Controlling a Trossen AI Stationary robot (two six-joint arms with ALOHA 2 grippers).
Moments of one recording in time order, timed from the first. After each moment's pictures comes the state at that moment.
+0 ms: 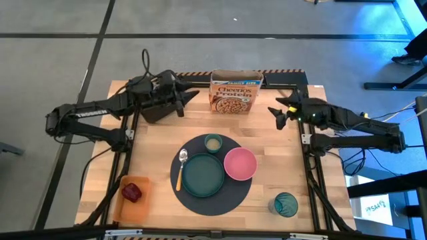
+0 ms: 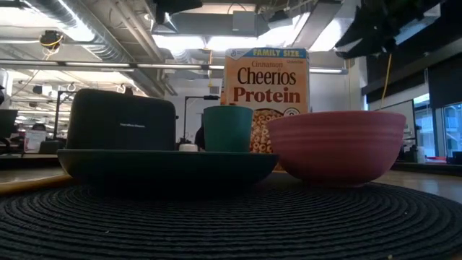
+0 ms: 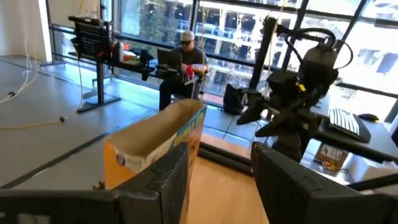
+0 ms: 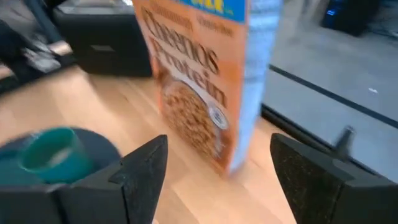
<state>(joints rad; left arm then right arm) 0.28 1.08 0.98 0.09 -0.11 -0.18 -0.19 0.68 0.77 -0.53 0.39 0.30</state>
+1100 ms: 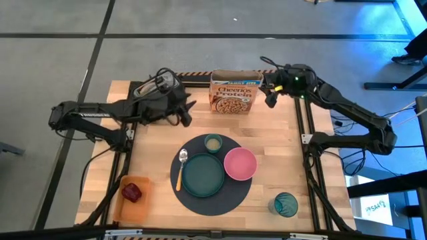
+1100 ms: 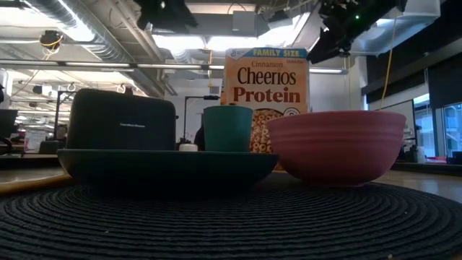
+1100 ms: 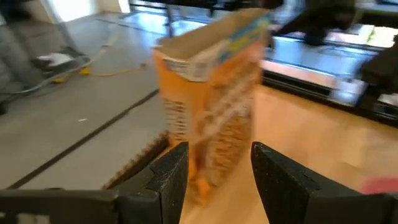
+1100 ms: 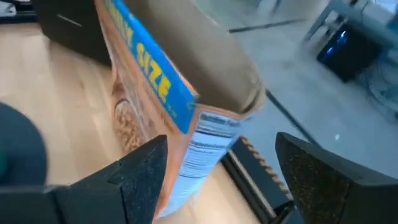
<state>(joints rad) 0.10 1.15 1.03 -0.28 -0.58 -0.18 -0.61 1.04 1.02 -0.48 -0.01 -0.24</state>
